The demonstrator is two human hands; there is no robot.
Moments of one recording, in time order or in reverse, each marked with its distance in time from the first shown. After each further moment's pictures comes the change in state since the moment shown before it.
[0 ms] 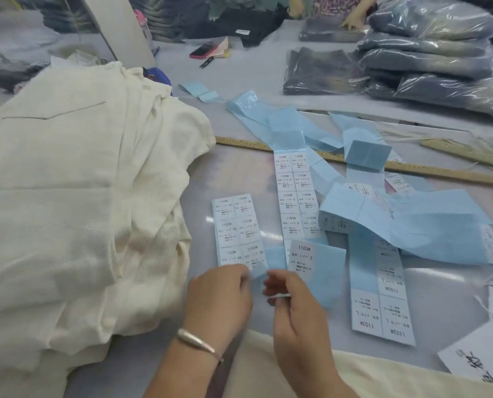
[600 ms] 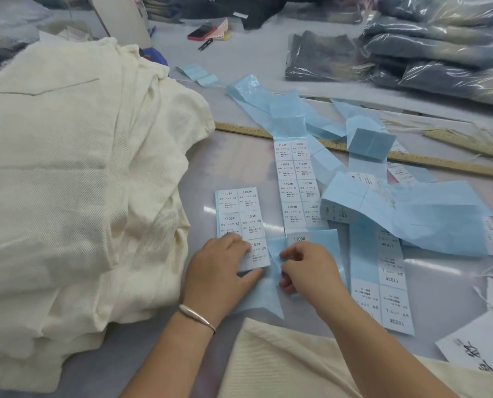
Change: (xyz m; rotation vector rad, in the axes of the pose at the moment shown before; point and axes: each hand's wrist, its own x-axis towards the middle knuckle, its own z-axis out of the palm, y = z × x) left_hand 0.025 -0.022 0.026 -0.047 0.204 0.249; right_hand 0.071 0.010 -0.017 -0.175 -0.185 0.505
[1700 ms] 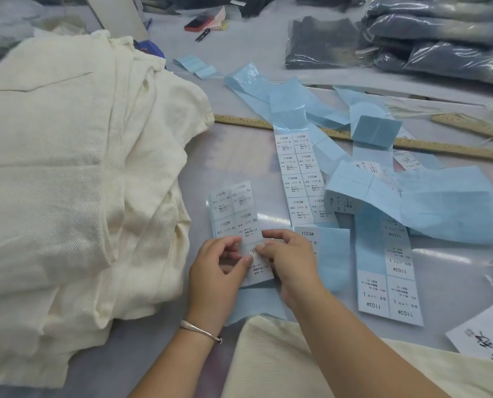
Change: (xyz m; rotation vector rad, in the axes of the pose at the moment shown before) left_hand -0.019 -0.002 0.012 -0.705 0.184 -0.346; right_hand 0.006 -0.013 0.040 0.682 -0.052 0.114
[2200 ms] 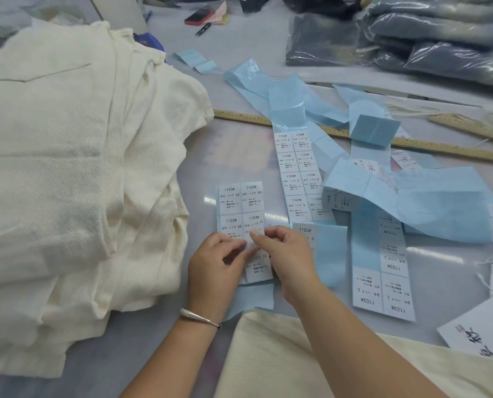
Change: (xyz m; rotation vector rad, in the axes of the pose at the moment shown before) left_hand 0.002 0.002 0.006 0.202 0.073 0.199; right_hand 0.000 0.002 -0.003 -0.169 -0.011 -0.133
